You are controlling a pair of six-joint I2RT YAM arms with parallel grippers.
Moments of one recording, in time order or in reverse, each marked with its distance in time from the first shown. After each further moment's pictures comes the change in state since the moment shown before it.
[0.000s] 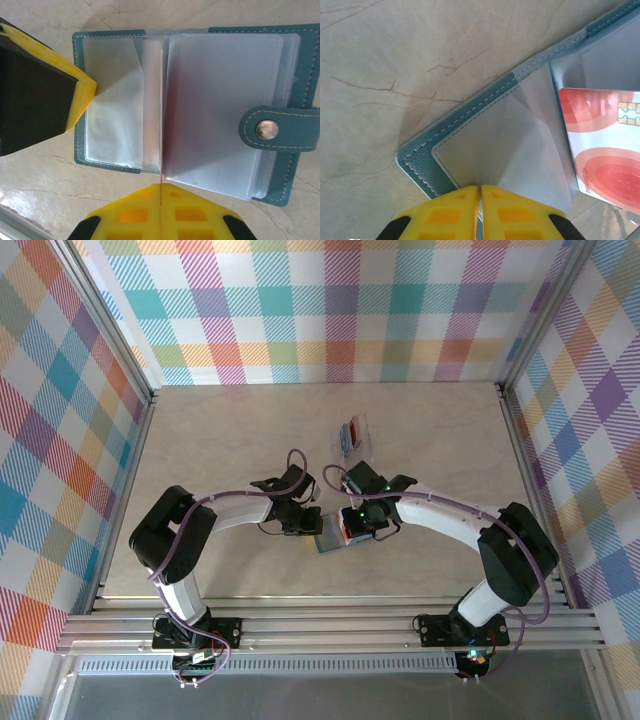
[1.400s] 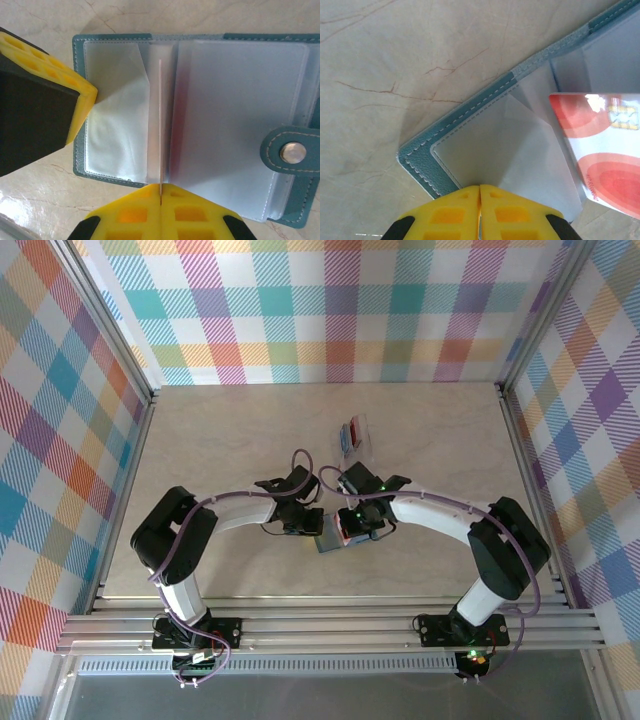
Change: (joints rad) left arm -0.026 0.003 0.033 -0.054 -0.101 0.031; right arm -0.016 0.043 -0.006 0.048 -0.031 -0.008
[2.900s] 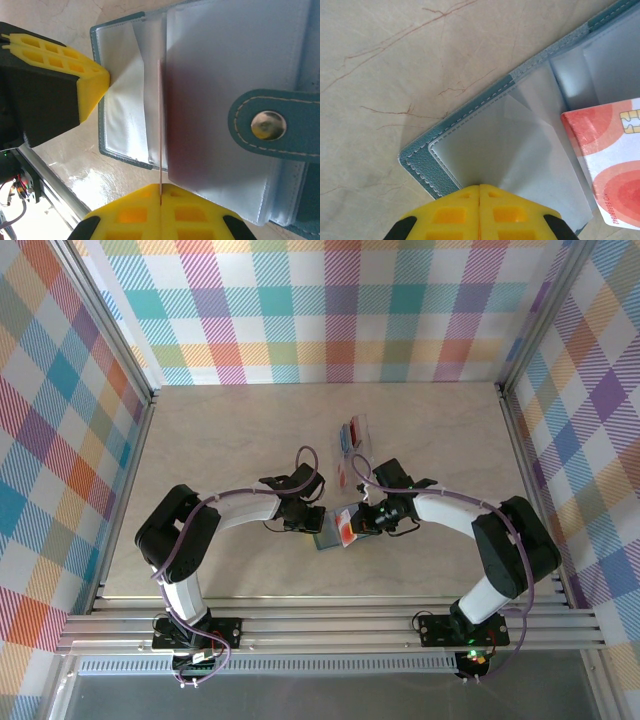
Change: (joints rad) left arm -0.008 0.025 0.049 -0.050 -0.070 0.043; right arm -0.211 -0.020 -0.170 0.196 -0.399 0.000
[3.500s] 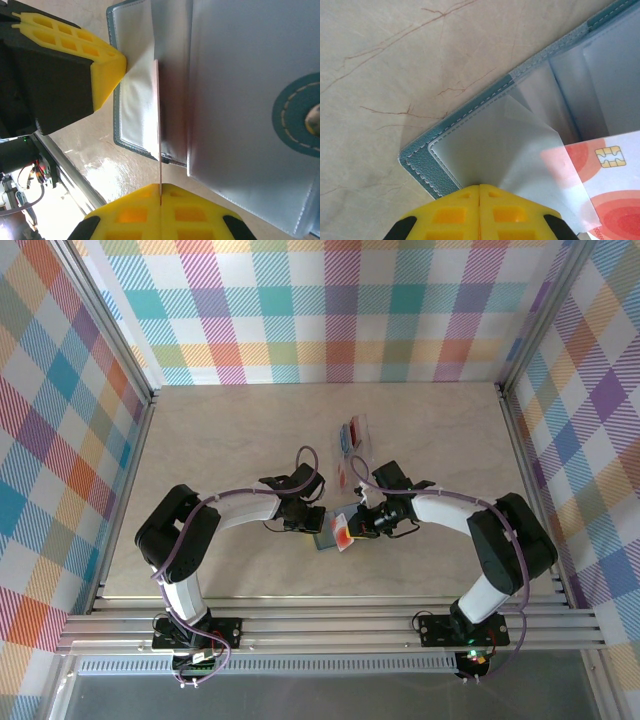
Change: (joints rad) left arm 0.000 -0.001 0.000 -0.001 -0.001 0.007; right arm 0.000 0.027 -0.017 0.034 -0.097 -0.001
